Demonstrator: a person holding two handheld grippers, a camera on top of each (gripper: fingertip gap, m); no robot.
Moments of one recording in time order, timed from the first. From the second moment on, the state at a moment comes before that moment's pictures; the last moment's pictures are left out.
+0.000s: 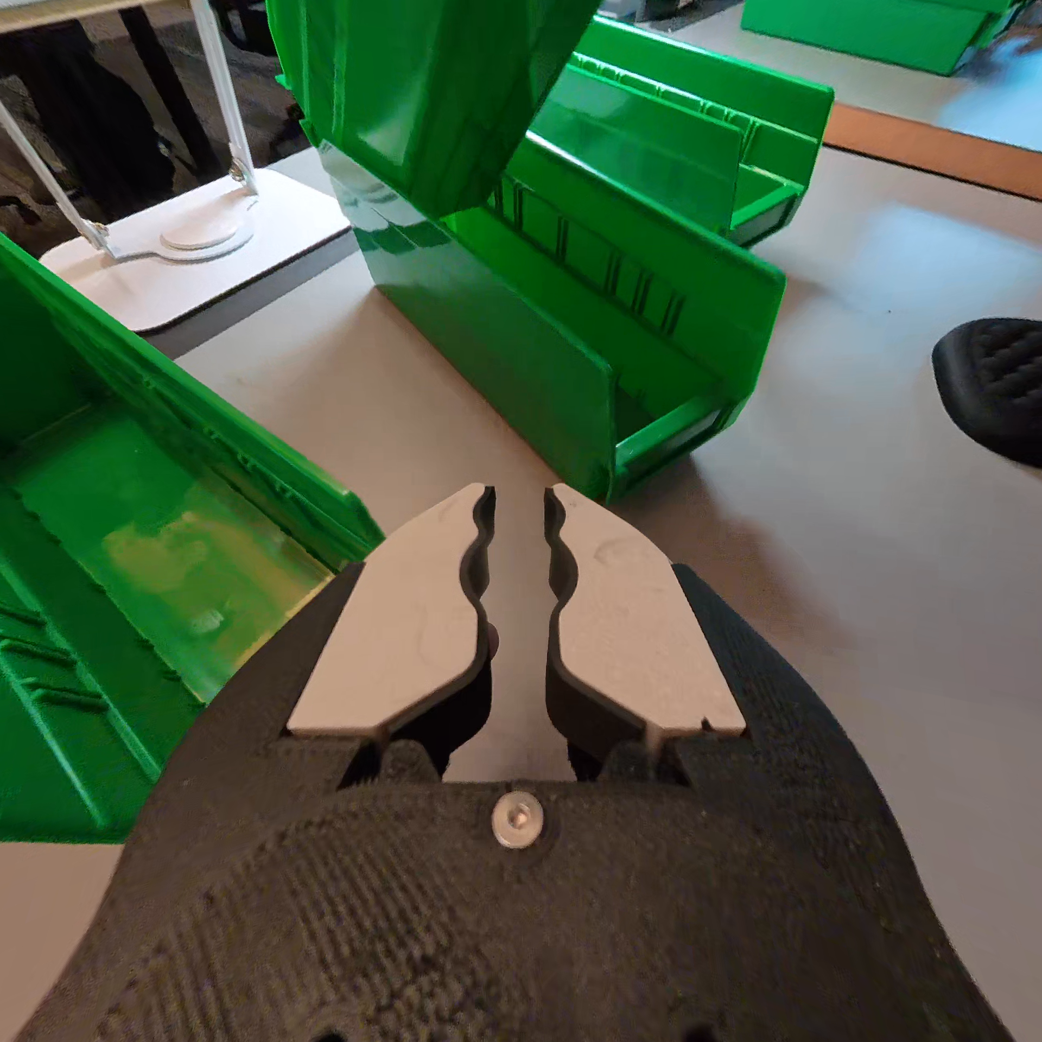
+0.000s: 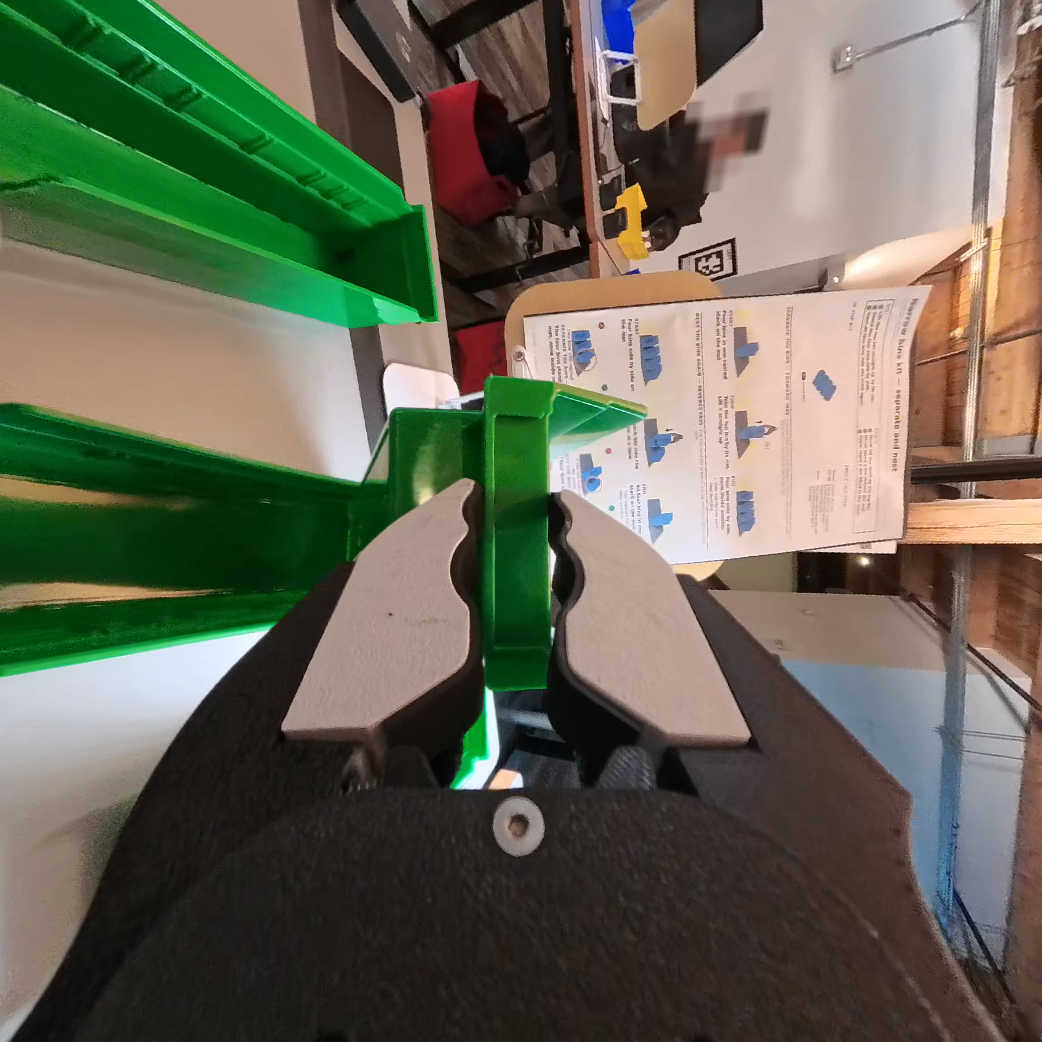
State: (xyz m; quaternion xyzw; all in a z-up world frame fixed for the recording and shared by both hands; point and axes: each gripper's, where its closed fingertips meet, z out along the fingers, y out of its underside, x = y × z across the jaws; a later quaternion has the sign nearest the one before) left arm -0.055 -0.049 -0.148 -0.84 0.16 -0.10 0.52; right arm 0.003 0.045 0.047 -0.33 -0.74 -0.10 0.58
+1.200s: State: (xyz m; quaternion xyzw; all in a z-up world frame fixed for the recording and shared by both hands) left arm -0.018 -0.042 -0.179 -0.82 0.21 -0.07 0.52; right arm 0.013 -0.009 -0.139 -0.36 -0.86 -0.04 0.35
